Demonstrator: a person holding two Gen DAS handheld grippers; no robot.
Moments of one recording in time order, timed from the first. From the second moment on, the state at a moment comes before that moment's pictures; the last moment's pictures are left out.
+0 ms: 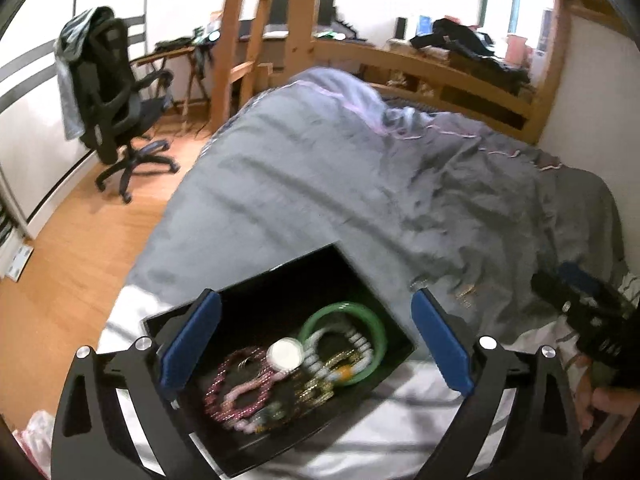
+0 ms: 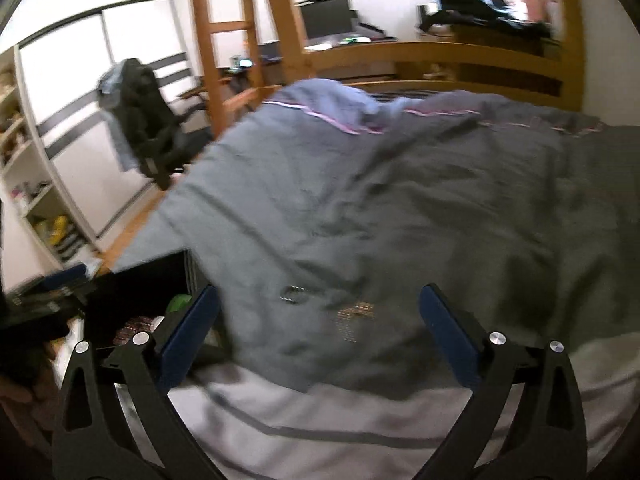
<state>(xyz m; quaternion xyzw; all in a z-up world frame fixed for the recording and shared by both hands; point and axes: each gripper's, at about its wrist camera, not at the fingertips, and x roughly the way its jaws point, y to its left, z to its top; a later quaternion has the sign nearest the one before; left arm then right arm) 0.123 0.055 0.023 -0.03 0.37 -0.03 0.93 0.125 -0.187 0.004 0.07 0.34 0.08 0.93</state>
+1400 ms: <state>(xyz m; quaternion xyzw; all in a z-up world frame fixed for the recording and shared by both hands) 0.213 -0.064 -0.071 0.06 0.46 -0.16 0.87 0.176 -0.205 -0.072 0.07 0.35 0.12 0.93</state>
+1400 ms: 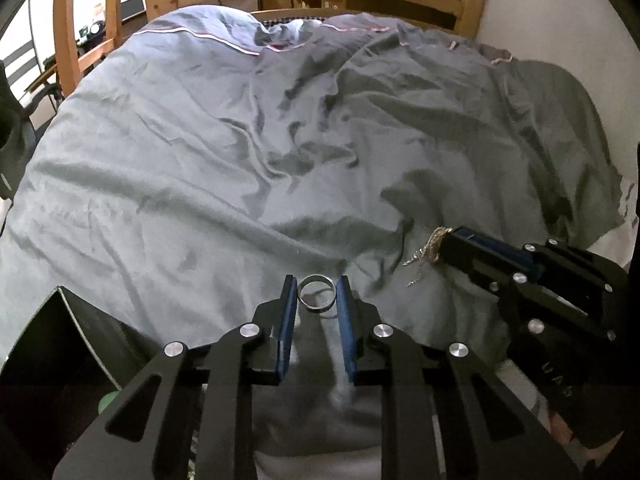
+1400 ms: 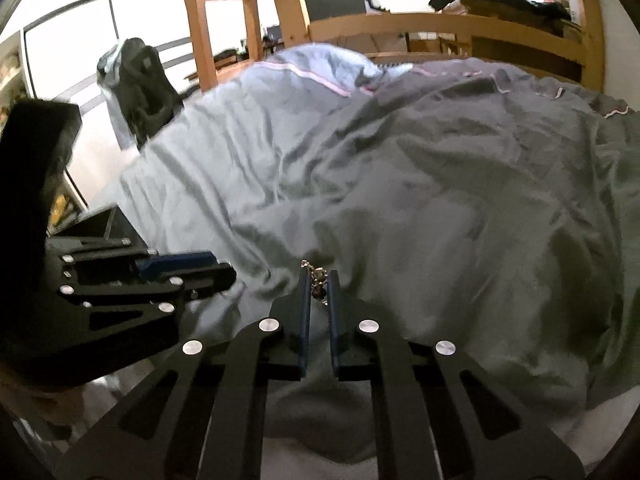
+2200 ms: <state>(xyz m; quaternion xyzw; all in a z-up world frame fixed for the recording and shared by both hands) 0.191 -0.051 -0.023 0.06 0.43 -0.14 0.89 0.161 -0.196 -0.027 0.07 0.29 0.14 0.94</state>
